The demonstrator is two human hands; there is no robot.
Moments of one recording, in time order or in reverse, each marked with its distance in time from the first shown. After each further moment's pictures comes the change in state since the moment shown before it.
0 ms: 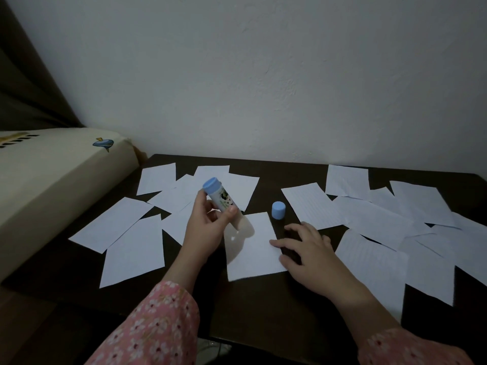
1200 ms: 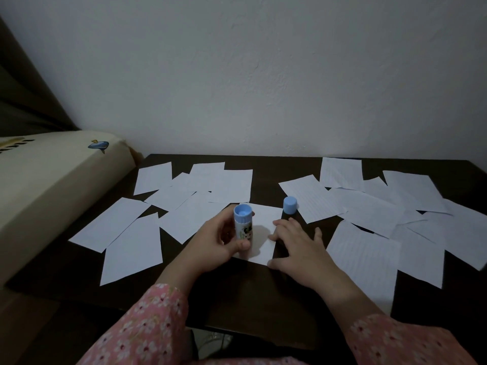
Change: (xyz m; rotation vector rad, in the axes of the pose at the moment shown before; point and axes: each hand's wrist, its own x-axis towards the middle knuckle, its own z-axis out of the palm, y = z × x) left_hand -0.019 -0.005 -0.006 0.380 -0.459 0.099; right_hand 0.003 -0.005 0.009 -0.004 -0.068 0.029
